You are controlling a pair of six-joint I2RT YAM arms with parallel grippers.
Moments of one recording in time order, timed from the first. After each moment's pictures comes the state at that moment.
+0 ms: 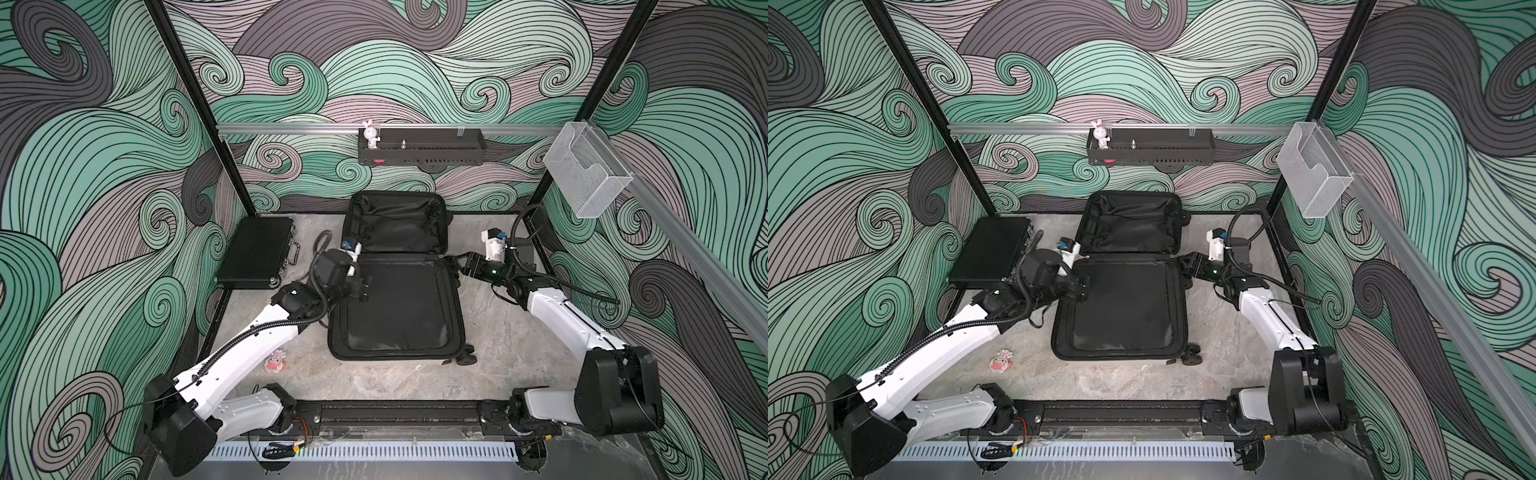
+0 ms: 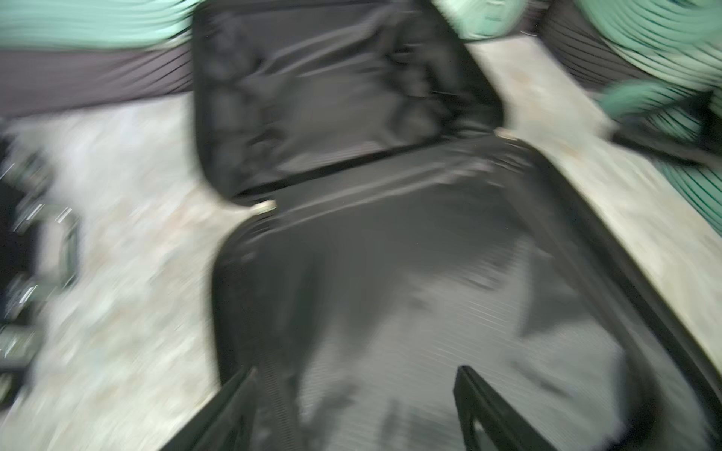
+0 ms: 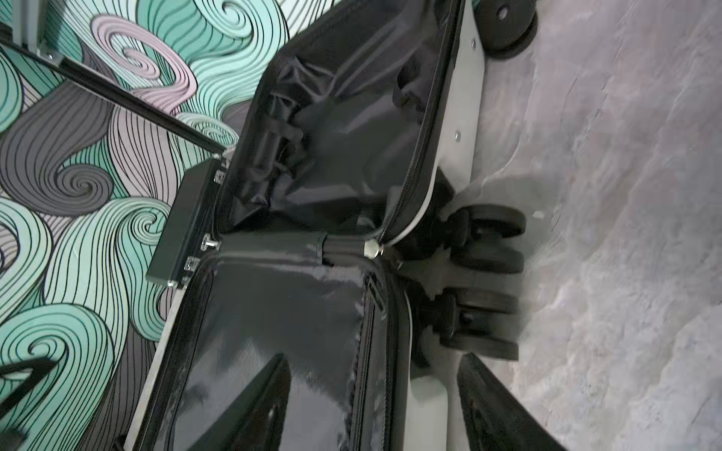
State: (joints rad) left arm -0.55 1.14 0.99 -0.56 -0.12 -0.30; right arm 0.11 1.33 0.85 -0.18 -0.46 0.38
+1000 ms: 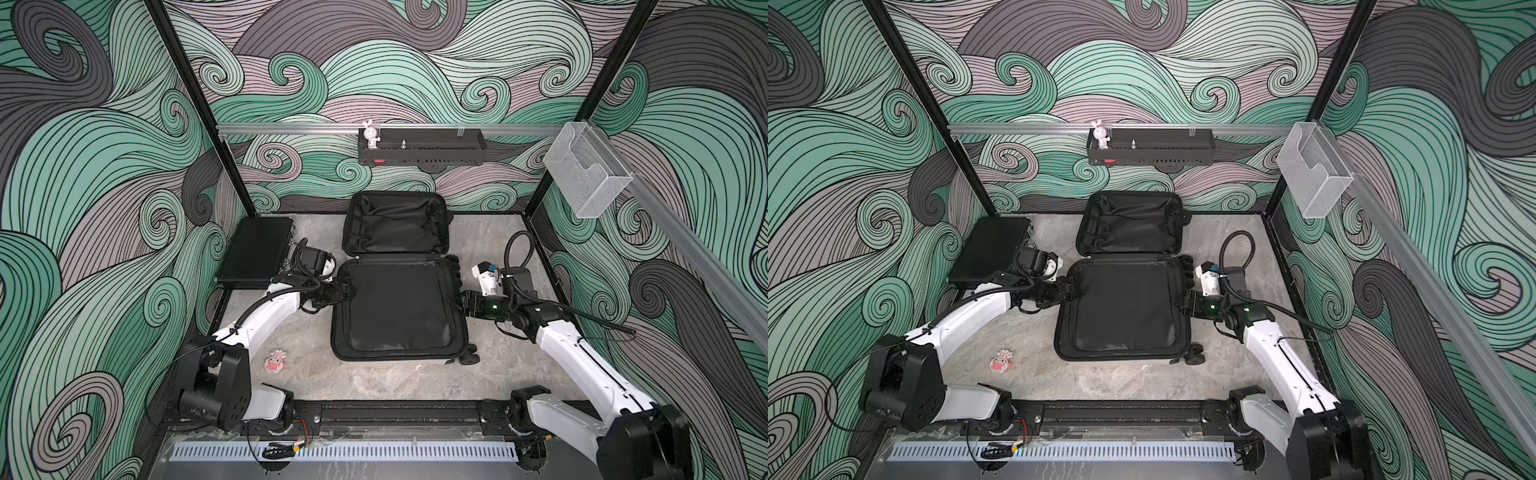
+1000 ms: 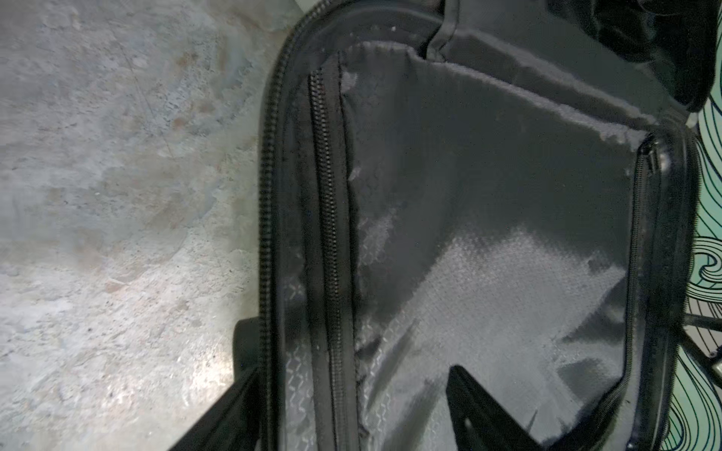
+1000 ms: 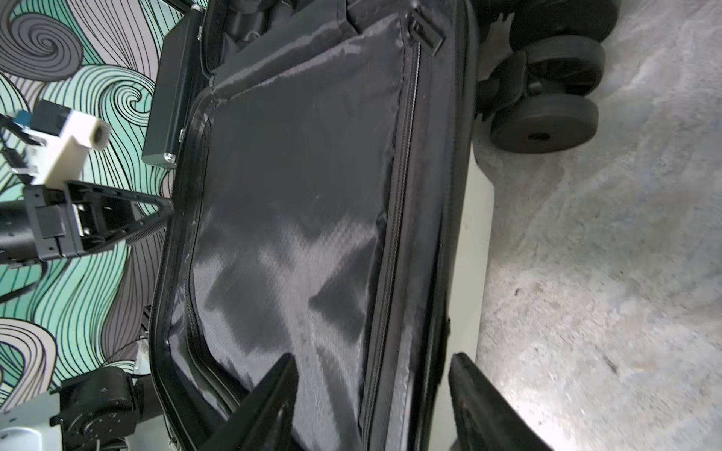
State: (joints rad) left arm -0.28 1.35 0.92 -0.59 0.31 -0.47; right arm 0.20 1.03 0.69 -0.50 -0.50 0.33
